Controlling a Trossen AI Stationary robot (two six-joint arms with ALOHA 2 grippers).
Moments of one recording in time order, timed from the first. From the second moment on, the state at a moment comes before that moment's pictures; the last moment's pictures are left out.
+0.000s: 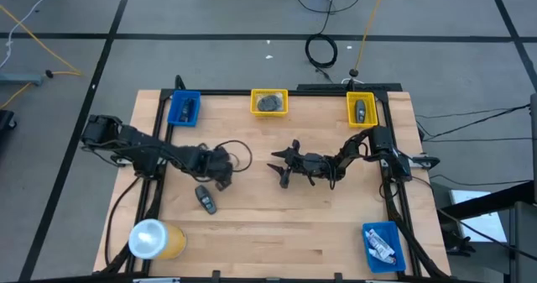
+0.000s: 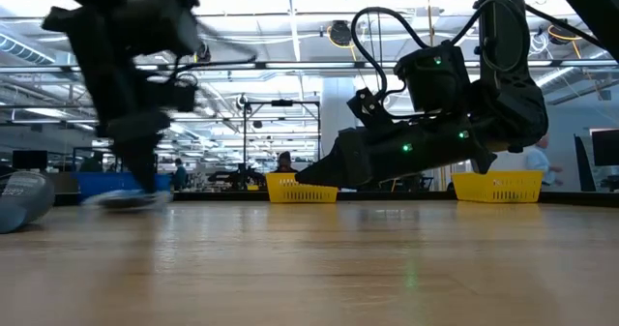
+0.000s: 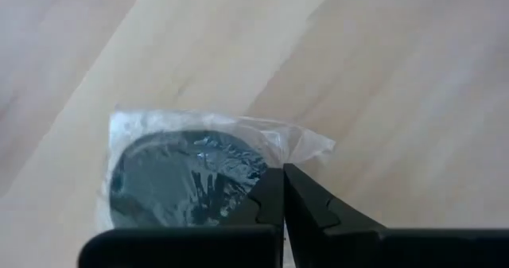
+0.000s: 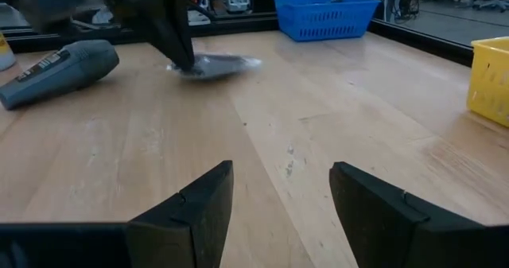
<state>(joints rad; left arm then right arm) -0.14 1.45 0.71 -0.62 -0.34 -0.72 0.01 2.15 0.65 1.31 0.28 0.09</state>
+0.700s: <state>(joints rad) 0.01 1.45 0.71 0.12 0.14 -0.07 0.00 1.75 0.56 0.88 0.05 -0.44</state>
